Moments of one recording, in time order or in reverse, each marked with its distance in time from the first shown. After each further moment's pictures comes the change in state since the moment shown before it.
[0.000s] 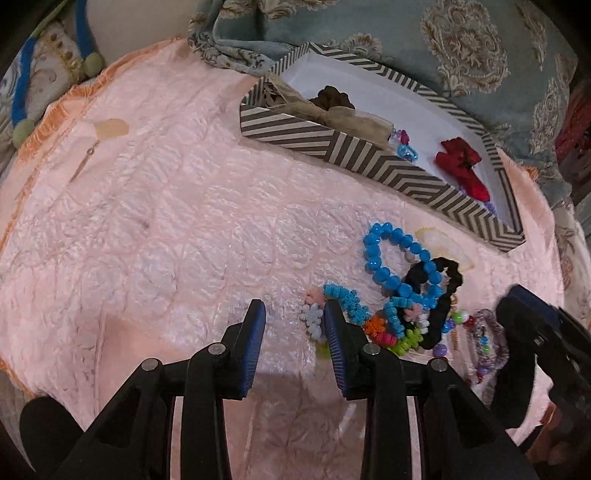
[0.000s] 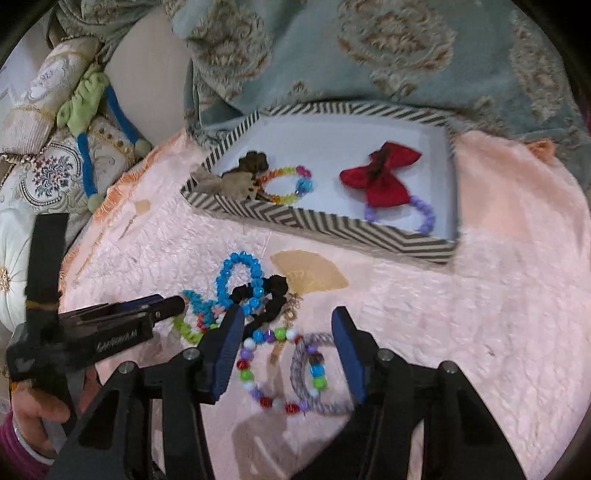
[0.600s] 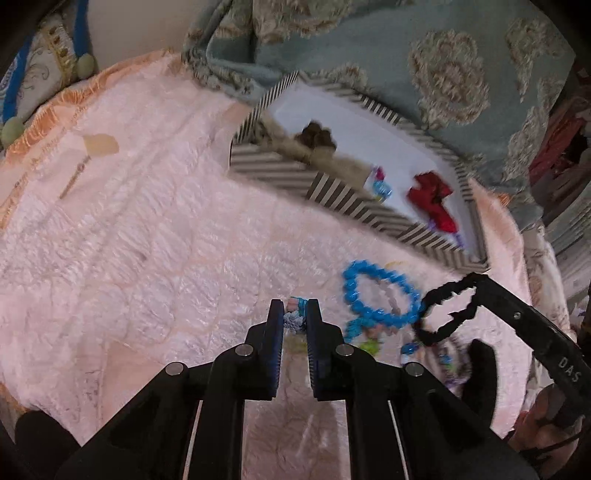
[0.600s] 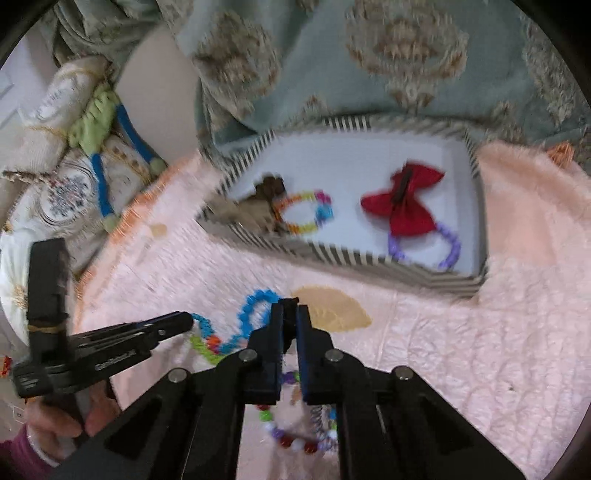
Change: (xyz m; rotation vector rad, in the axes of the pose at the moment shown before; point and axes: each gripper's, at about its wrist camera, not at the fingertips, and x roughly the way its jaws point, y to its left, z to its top) left arm -0.028 0.013 0.015 -0.035 -0.072 -0.146; right arm -0.027 0.004 0.018 0.008 -0.115 0.084
